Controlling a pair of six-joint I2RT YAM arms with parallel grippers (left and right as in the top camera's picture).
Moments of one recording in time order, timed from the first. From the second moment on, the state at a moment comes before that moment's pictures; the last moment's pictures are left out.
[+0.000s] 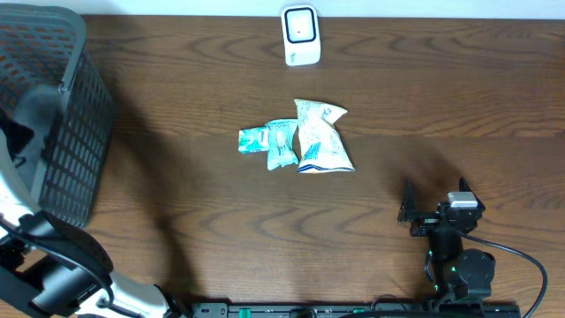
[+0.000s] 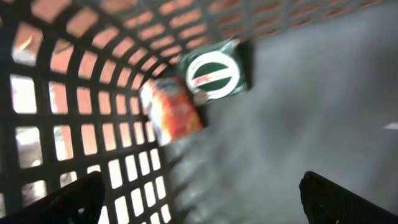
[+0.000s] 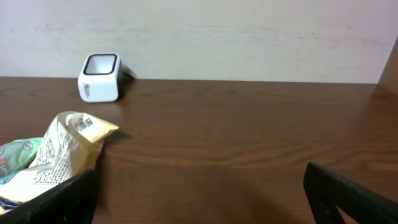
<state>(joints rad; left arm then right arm) 0.67 1.80 1.67 -1.14 -0.45 -0.49 0.03 0.01 0.01 -0.07 0.00 -0.01</state>
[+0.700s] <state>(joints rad) 0.77 1.83 1.63 -1.09 -0.45 -0.54 0.03 0.01 0.01 -0.07 0.00 -0.01</state>
